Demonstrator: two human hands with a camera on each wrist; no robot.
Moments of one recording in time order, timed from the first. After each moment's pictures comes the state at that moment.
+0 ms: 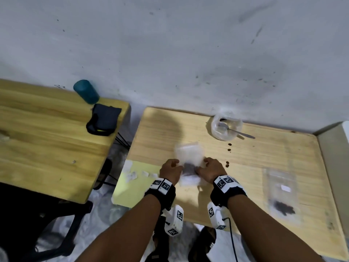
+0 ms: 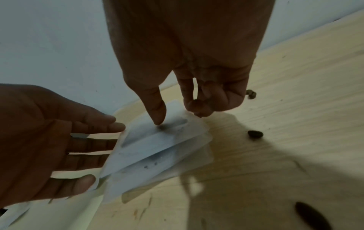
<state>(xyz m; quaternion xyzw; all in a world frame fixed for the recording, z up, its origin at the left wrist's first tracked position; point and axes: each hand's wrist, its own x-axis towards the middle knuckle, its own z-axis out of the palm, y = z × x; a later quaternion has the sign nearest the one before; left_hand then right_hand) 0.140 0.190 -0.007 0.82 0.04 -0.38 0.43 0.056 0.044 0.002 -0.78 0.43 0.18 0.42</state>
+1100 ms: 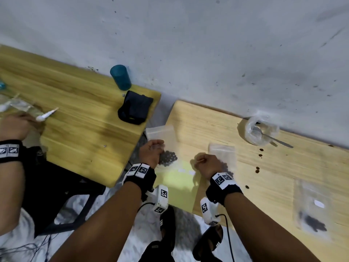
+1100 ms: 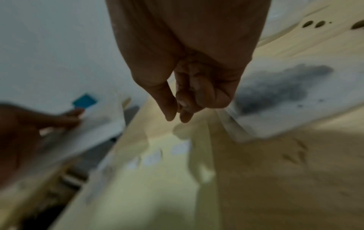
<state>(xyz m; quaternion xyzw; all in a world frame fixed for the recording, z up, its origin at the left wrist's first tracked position) 0.242 0.316 0.011 0.72 0.12 -0.24 0.64 0.130 0.137 -0.001 -0.78 0.39 0.15 0.47</state>
